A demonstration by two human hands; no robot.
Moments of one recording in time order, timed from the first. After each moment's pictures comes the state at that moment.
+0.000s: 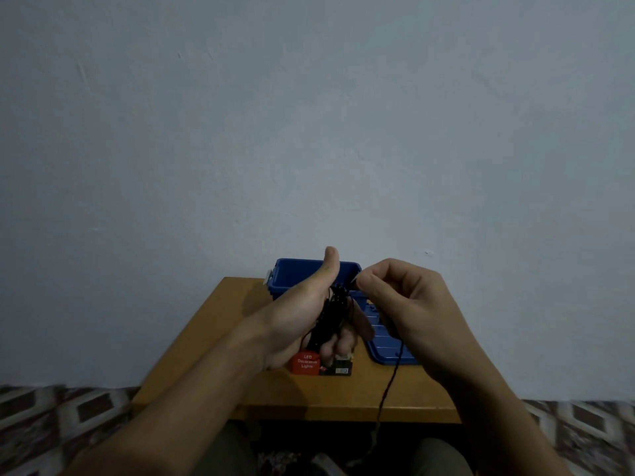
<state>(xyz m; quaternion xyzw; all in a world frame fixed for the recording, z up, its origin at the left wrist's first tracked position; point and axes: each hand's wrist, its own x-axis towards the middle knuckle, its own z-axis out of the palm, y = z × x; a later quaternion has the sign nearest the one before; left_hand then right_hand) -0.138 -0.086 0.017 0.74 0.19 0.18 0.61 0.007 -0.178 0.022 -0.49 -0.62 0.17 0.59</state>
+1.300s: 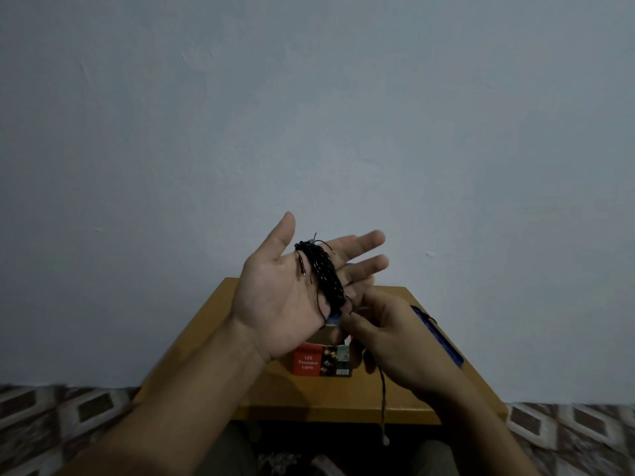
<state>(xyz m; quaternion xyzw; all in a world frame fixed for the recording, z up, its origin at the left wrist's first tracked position) -0.146 -0.085 0.031 0.50 -0.08 0.30 0.81 0.008 -0.160 -0.006 -0.56 -0.64 0.23 0.47</state>
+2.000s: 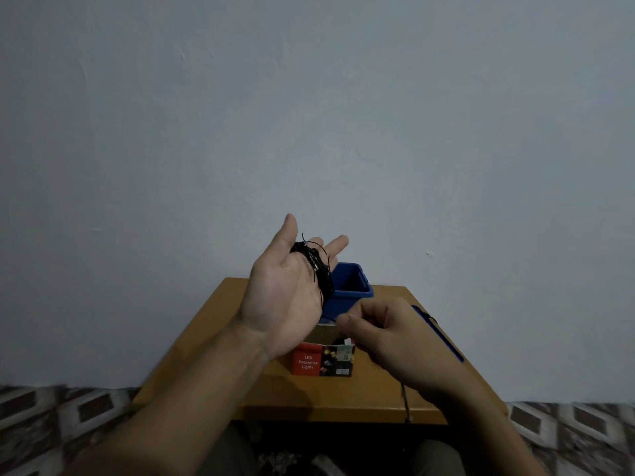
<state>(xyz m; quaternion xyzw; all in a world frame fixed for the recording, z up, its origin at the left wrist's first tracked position) -0.141 -0.095 0.036 0.49 0.06 0.42 0.77 0.007 -0.164 0.000 -0.59 -0.64 0.22 0.44</state>
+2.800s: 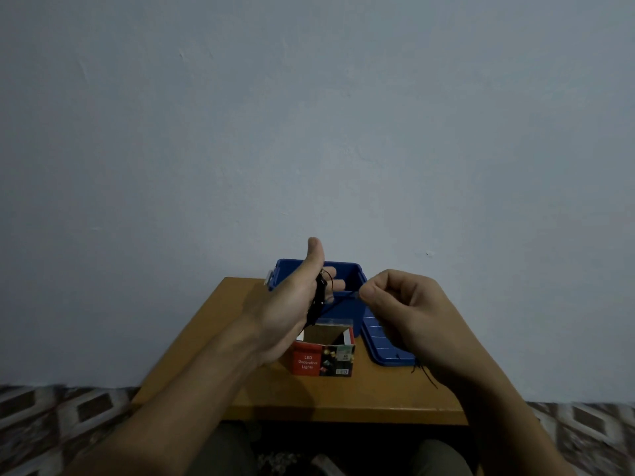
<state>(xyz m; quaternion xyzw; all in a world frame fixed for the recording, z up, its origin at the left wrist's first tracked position) -0.141 -0.084 0.021 0.67 0.25 0.30 0.63 0.016 -0.175 0.017 -0.52 -0.63 0.20 0.54</state>
